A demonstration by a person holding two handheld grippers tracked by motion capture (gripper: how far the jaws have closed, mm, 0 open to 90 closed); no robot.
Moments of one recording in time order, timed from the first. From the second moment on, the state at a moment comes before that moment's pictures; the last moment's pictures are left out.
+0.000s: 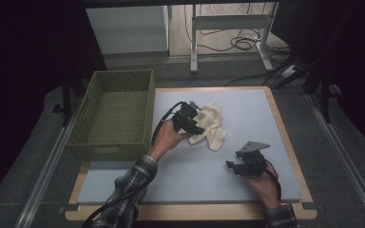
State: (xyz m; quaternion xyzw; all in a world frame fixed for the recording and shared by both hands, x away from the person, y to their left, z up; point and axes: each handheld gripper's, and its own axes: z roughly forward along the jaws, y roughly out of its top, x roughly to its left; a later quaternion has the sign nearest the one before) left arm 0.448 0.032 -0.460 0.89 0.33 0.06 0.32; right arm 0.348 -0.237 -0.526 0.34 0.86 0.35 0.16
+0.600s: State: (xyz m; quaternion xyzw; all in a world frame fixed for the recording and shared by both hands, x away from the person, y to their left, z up) left arm 0.422 0.049 -0.521 0.87 0.35 0.08 0.33; right arm 0.404 -0.187 -0.514 0.29 0.88 0.35 0.10
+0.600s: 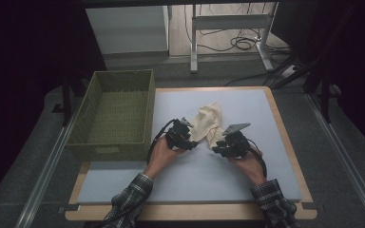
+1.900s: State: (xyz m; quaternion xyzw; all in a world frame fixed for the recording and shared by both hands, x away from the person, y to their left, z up) left arm 0.320 0.107 -0.495 0.86 0.34 0.09 0.36; right arm 0.332 -0.308 -0.468 0.33 0.85 0.37 0.15
